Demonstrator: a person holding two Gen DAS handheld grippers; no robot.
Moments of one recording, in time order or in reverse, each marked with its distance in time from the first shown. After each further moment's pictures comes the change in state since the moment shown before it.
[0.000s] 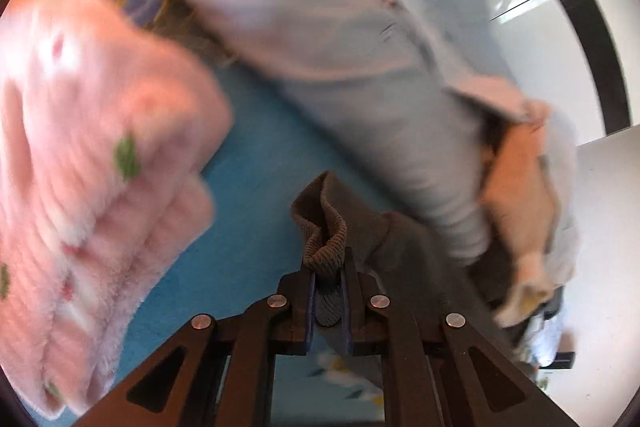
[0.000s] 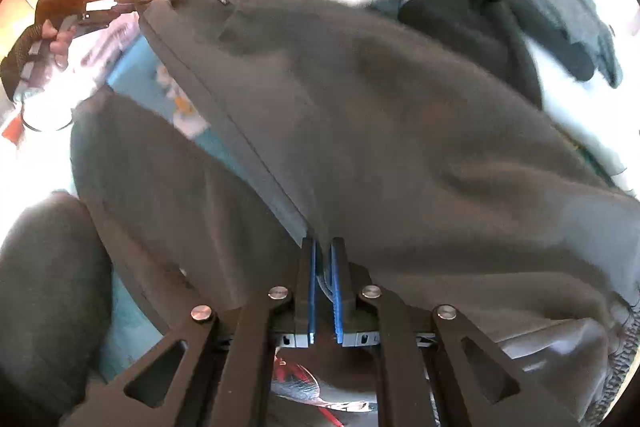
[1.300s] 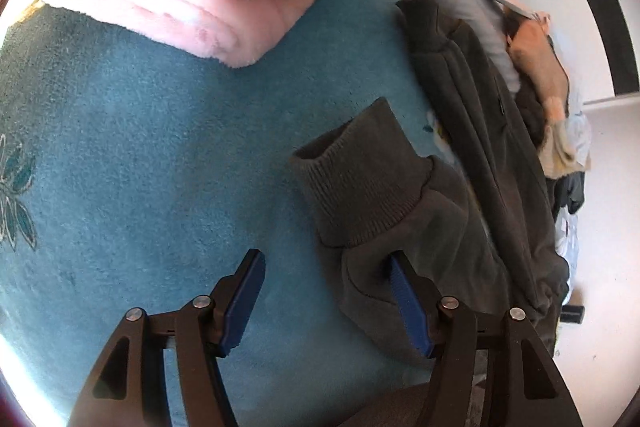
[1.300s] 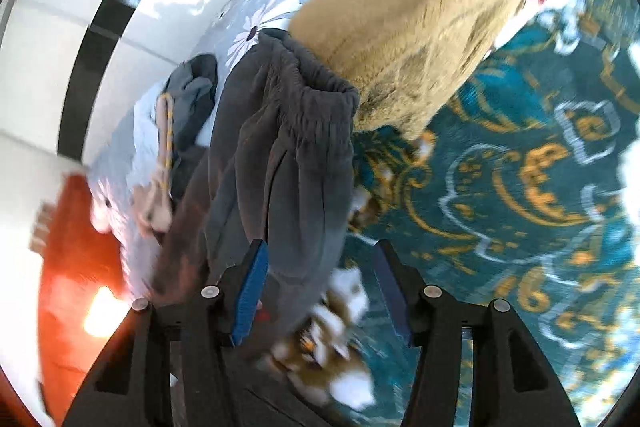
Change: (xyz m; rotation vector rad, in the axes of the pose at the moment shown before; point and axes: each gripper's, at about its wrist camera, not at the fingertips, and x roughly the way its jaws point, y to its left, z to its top) left arm -0.059 0.075 -0.162 0.009 0.163 0.051; right arm -0.108 -0.138 -0.295 1.274 -0.580 0.214
